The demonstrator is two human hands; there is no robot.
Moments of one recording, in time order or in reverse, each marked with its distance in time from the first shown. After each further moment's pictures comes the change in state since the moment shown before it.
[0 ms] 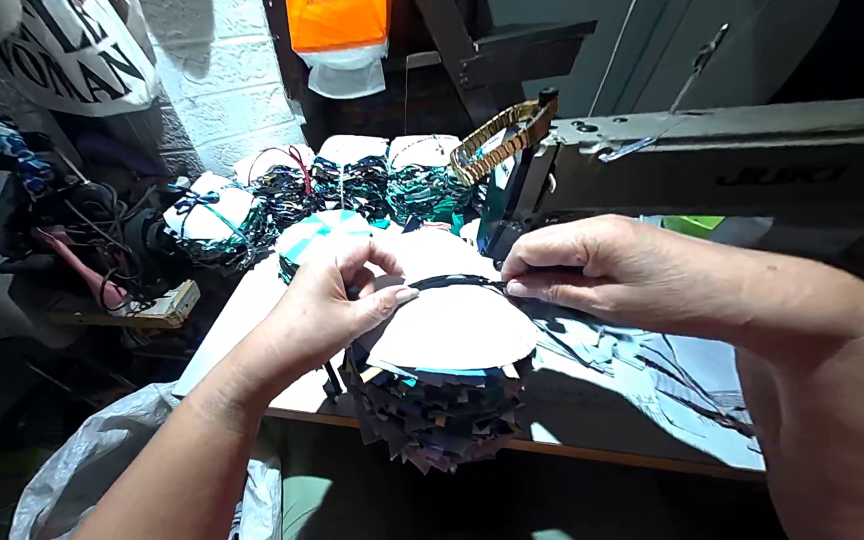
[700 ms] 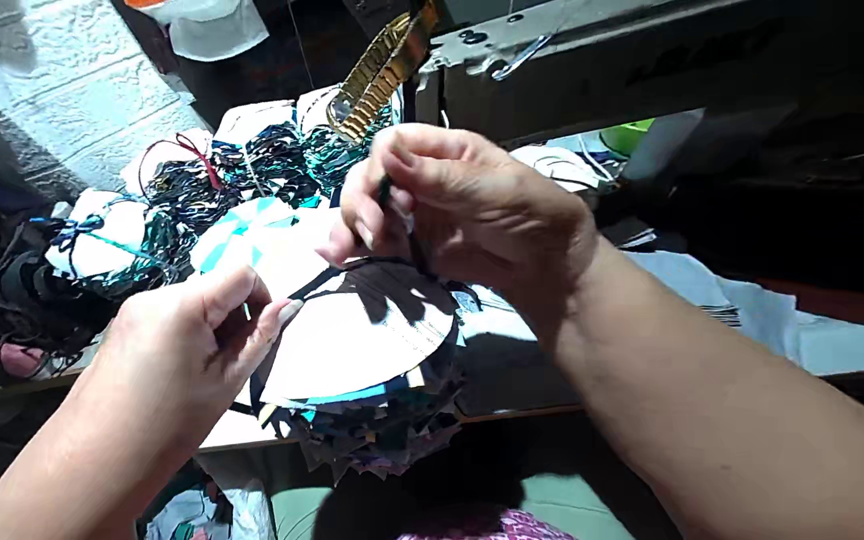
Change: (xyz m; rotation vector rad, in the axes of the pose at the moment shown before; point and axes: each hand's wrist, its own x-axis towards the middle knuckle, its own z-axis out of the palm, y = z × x) left_hand -0.002 0.009 -0.009 0.755 0.015 0.136; right_hand 0.037 -0.003 0.041 1.506 0.257 -0.168
